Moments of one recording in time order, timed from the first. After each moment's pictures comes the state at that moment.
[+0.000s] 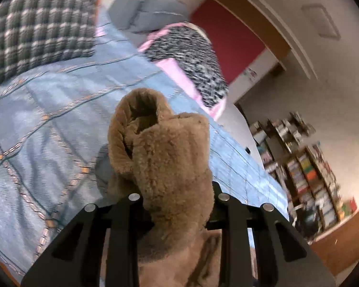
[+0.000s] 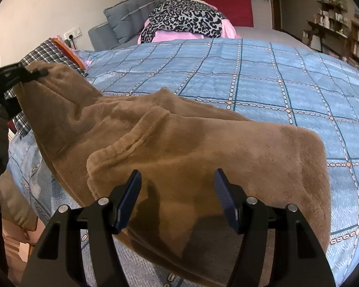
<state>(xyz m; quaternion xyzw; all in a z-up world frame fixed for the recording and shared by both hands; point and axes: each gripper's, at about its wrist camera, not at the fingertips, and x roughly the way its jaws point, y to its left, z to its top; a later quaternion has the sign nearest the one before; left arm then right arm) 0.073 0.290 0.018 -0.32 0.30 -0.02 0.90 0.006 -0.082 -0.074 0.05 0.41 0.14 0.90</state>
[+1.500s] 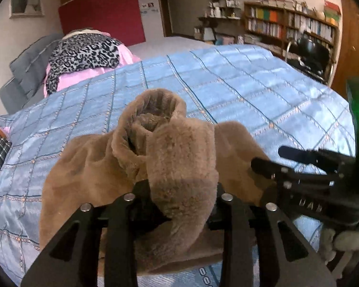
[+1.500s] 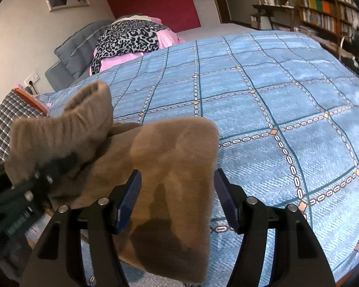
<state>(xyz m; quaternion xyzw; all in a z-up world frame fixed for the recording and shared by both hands) -0.004 -0.056 -0.025 0.13 0.37 -0.18 0.90 -0.020 -0.225 -0.075 0.15 0.39 0.02 0.91</state>
